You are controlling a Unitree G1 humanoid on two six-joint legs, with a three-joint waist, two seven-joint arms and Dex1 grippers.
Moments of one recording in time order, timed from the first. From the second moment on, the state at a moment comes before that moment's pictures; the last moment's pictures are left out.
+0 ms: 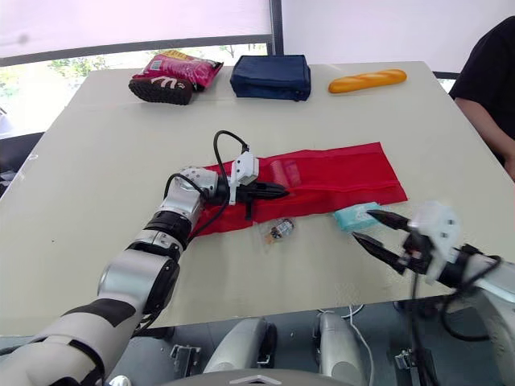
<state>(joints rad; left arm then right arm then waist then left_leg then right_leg) -0.94 0.31 -0.12 1.02 -0.07 -0.29 -1.35 0.31 -0.69 -0.54 -0.67 0.61 0.47 1.00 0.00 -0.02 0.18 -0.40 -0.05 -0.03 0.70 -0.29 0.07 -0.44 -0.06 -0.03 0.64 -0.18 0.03</state>
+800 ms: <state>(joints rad) -0.98 0.31 -0.12 1.14 -0.04 -0.35 -1.37 0.49 -1.00 -1.12 -0.58 0.92 0.62 1.35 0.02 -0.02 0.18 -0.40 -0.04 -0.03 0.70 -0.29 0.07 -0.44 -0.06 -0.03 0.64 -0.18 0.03</state>
